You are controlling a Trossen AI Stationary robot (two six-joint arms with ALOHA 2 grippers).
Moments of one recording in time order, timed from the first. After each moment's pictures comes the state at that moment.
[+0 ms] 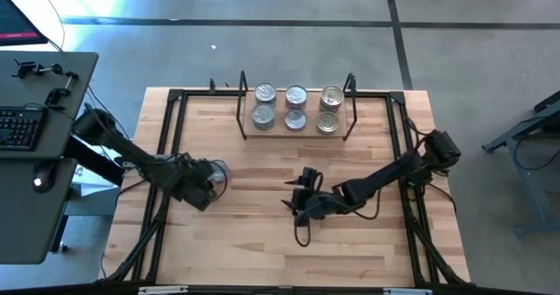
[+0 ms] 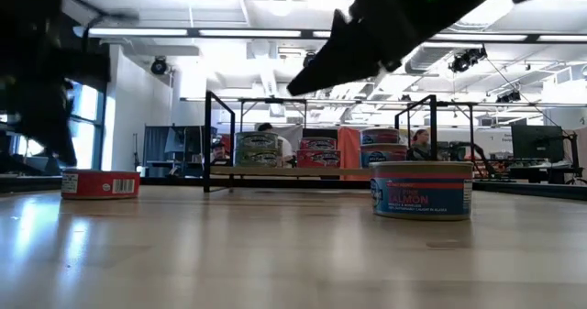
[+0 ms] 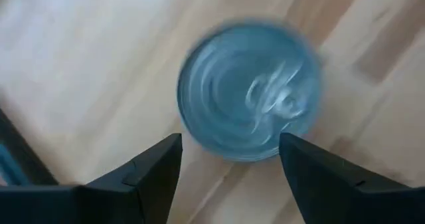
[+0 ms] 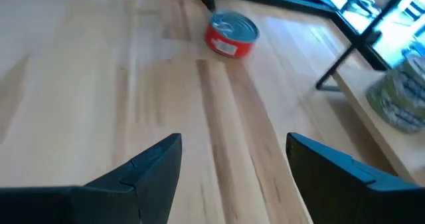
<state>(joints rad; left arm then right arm) -0.54 1.24 0.61 -0.99 -0.56 -1.14 0.39 1.78 1.00 0.16 0.62 0.08</state>
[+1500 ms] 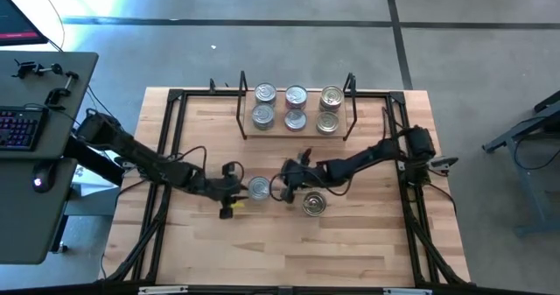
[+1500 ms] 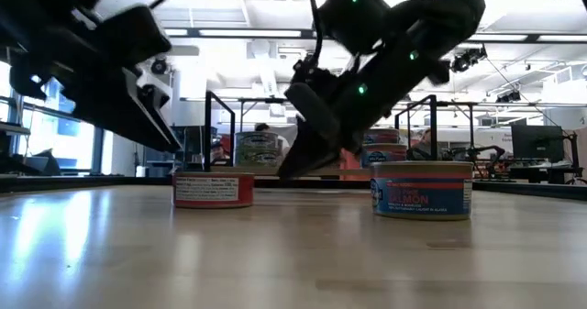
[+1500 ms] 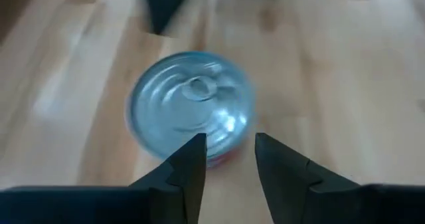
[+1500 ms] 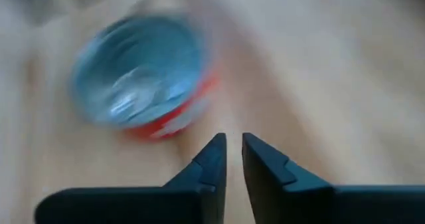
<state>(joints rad) -0.37 1.33 0.45 0.13 -0.32 -0.26 0.12 1.95 1.00 0.22 0.26 0.40</state>
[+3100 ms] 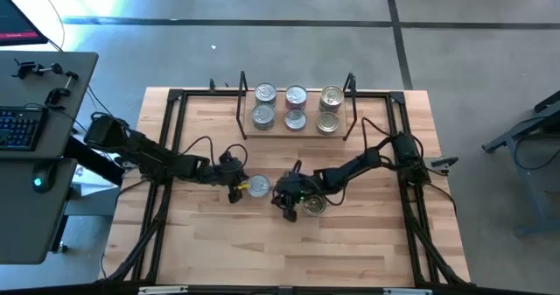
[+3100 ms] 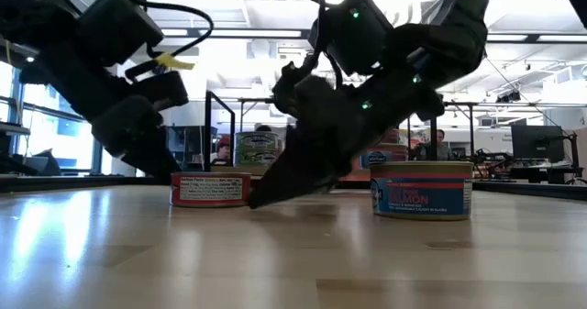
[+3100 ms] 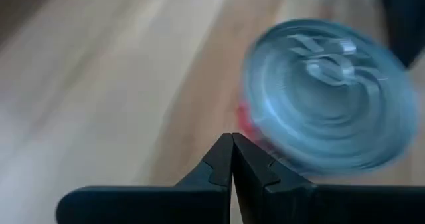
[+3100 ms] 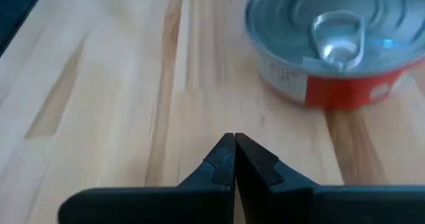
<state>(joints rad) -0.18 1.43 0.37 0.24 -0.33 -0.41 0.15 2.08 1.00 0.45 -0.07 0.32</state>
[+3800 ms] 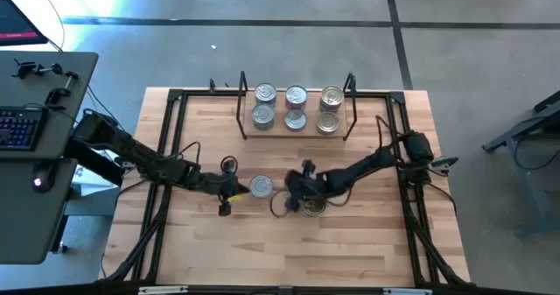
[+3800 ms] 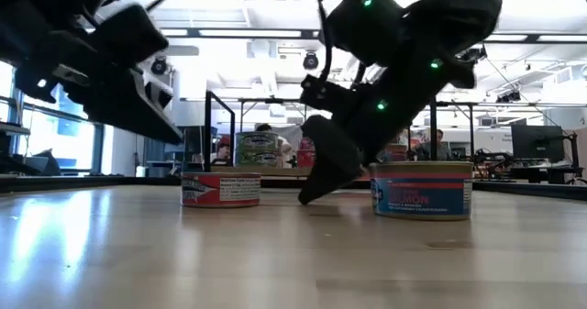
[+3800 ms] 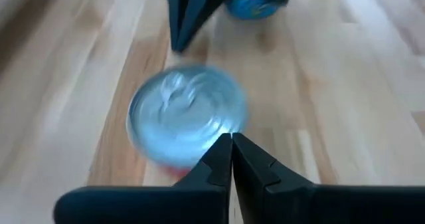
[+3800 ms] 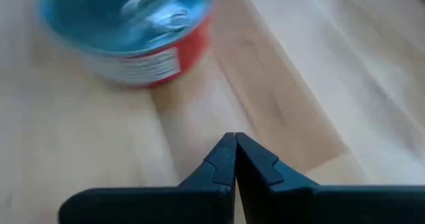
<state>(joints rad) -0.33 1.29 0.37 0.28 -0.29 -0.20 0.19 1.97 1.00 0.09 0.40 0.43</state>
